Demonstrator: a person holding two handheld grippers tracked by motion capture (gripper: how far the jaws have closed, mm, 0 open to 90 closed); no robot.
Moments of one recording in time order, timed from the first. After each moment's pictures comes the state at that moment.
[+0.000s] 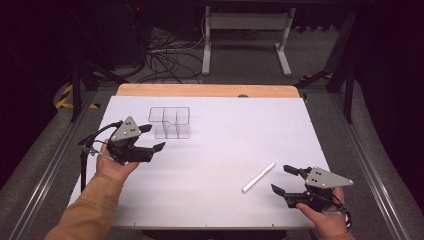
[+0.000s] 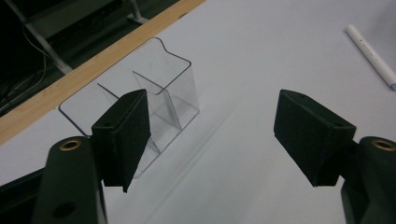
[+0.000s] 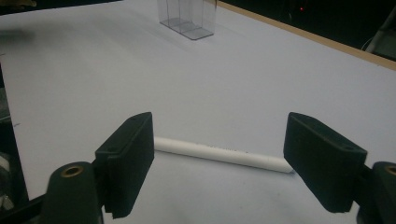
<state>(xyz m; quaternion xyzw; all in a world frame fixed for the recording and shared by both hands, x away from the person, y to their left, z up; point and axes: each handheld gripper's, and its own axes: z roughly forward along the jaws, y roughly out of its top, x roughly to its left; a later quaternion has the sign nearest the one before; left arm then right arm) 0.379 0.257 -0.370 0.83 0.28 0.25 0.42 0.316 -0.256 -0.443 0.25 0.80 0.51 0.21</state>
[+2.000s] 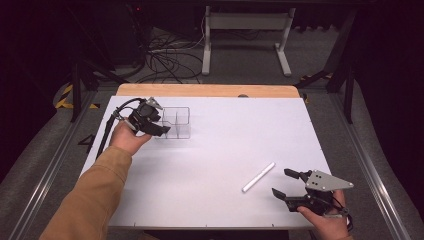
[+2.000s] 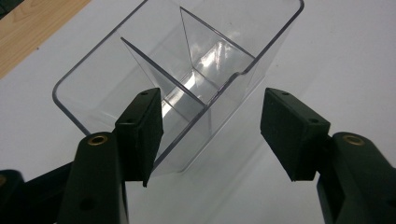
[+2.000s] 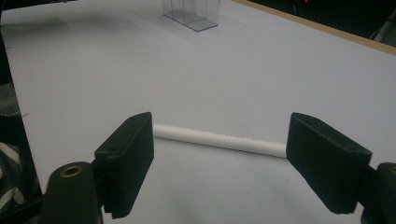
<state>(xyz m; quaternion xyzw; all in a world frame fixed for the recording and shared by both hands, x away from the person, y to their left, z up) 0.487 0.239 -0.388 0.88 0.35 0.17 0.27 0.311 -0.258 -0.449 0.25 0.80 0.51 0.20</state>
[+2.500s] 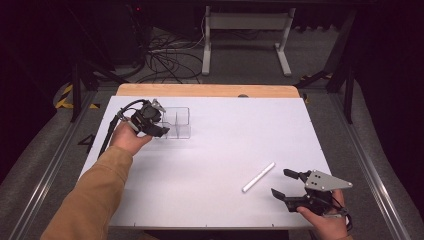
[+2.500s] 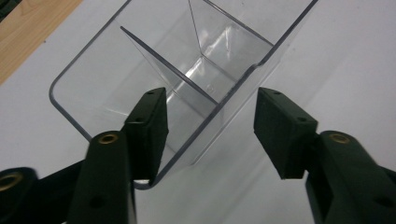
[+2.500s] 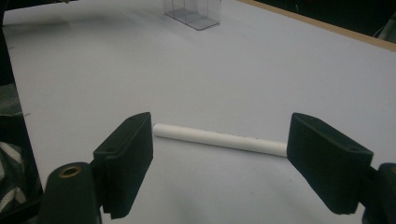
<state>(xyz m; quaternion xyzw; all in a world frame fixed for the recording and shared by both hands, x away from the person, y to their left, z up) 0.487 0.232 -0.393 0.90 0.33 0.19 0.23 0.312 -0.257 -0.450 0.25 0.80 0.51 0.19</state>
